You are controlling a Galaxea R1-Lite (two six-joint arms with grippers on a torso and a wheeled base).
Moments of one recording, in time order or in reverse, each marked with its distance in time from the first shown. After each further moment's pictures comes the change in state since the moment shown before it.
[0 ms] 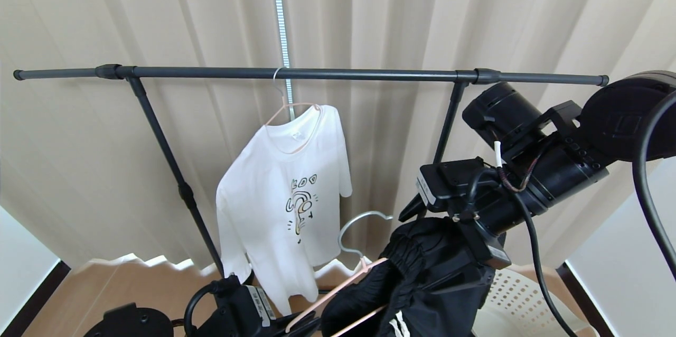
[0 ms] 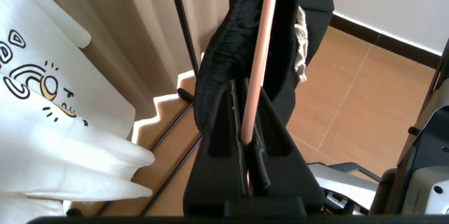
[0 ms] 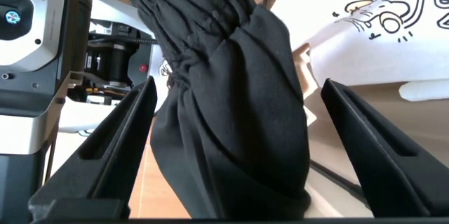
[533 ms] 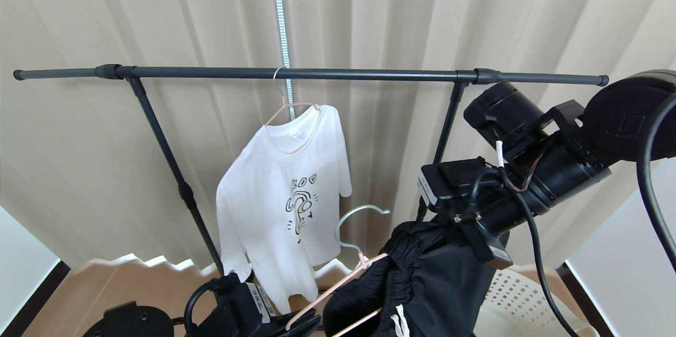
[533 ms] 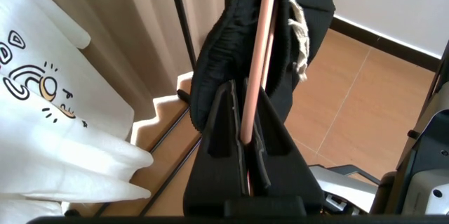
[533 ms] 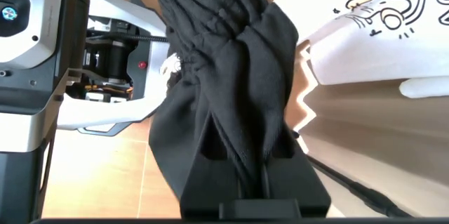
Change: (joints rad) left arm 0.003 0.000 -0.005 0.000 0.000 -0.007; right arm 0.000 -0.006 0.001 0.002 -0.001 0.000
